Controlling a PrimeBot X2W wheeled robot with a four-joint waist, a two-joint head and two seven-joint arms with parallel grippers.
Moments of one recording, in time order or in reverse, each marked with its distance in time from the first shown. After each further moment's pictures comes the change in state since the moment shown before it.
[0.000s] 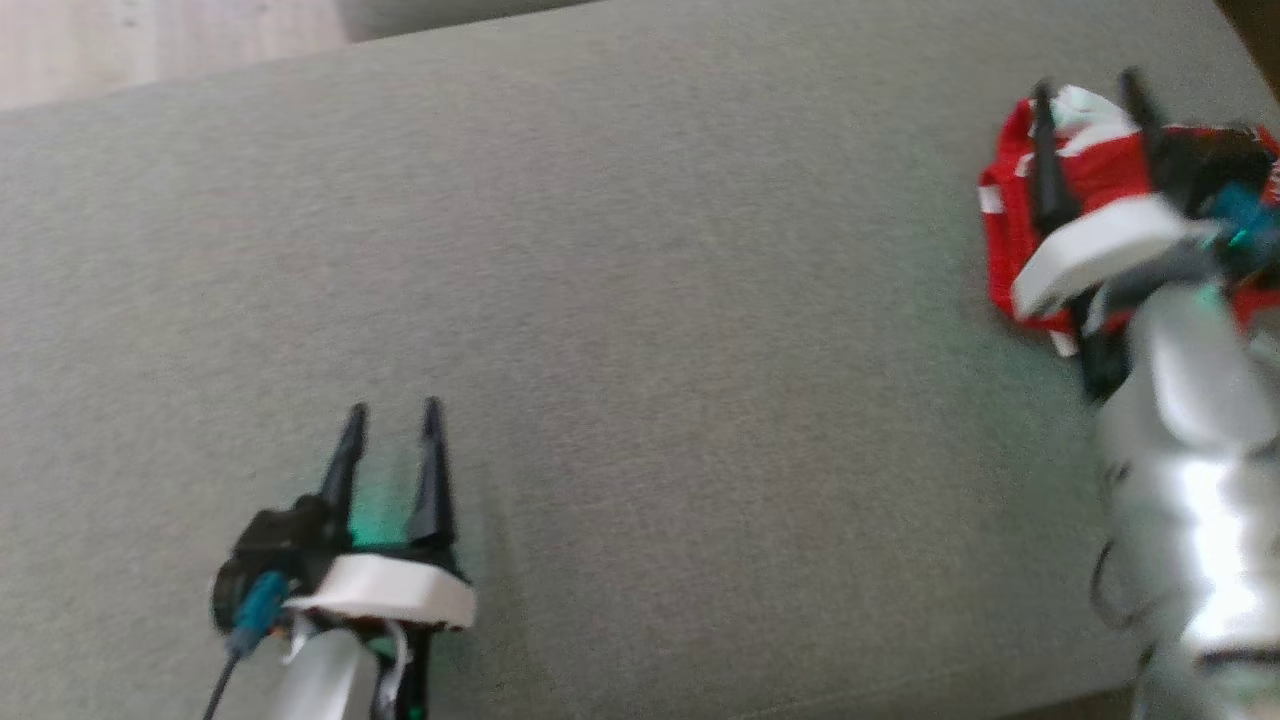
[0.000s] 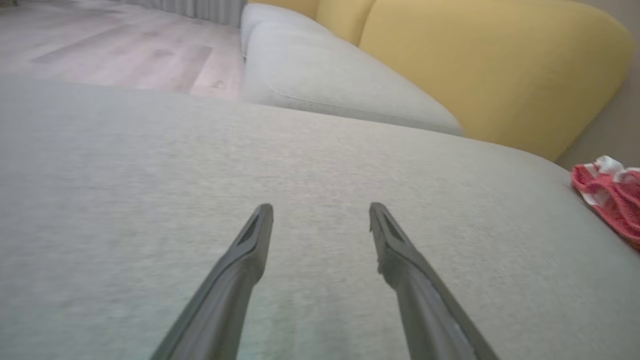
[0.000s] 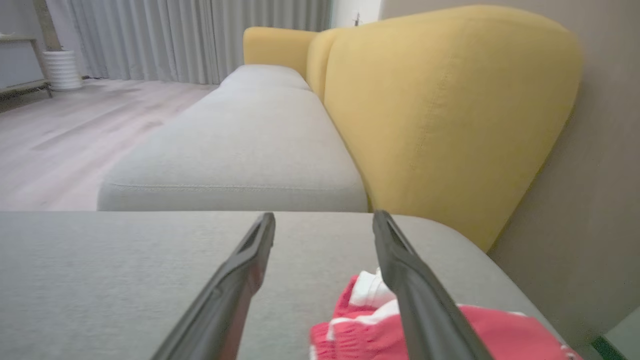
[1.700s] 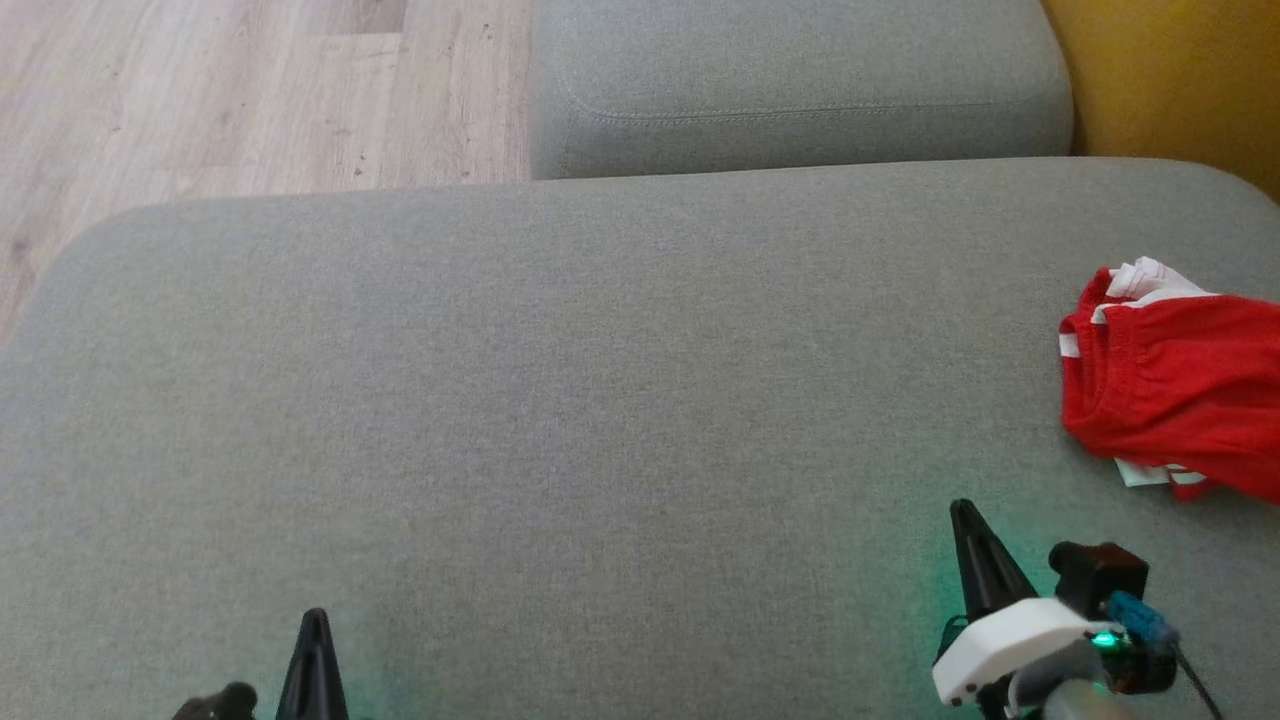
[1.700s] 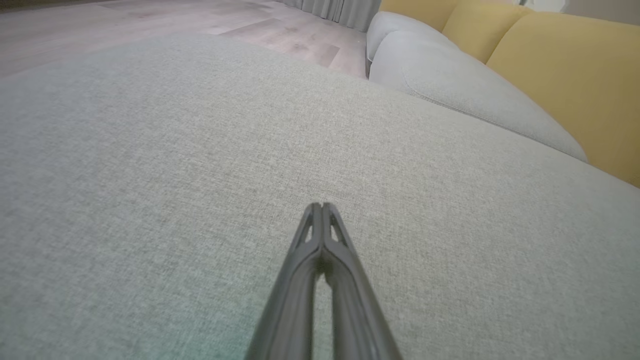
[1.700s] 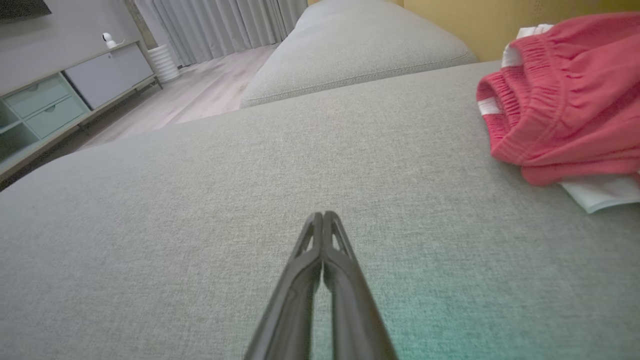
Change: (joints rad) left arm 0.252 -0.003 0.184 0.084 -0.042 -0.011 0.023; right arm 0.699 0.077 0.178 -0.272 0.309 0.000 0.017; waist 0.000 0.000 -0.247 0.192
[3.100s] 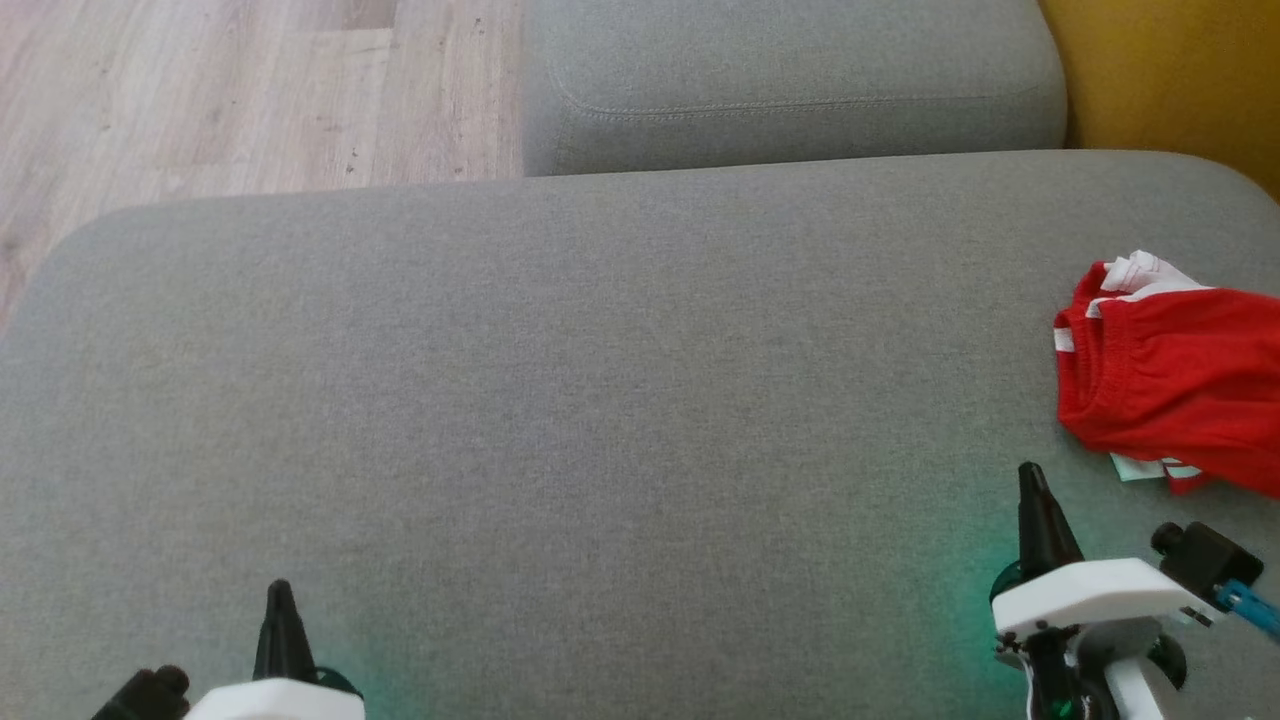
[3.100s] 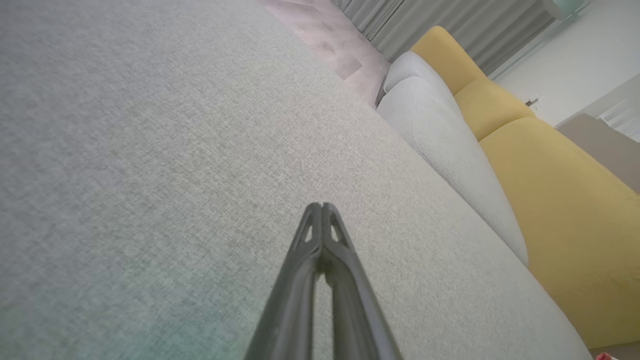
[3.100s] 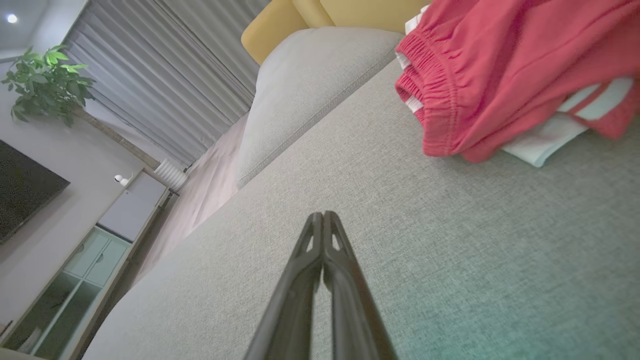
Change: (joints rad) left arm -0.033 -0.001 0.034 -0.079 -0.437 -0.026 0.122; right arm -0.003 0.000 -0.075 -0.119 0.498 0.000 0.122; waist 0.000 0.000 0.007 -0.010
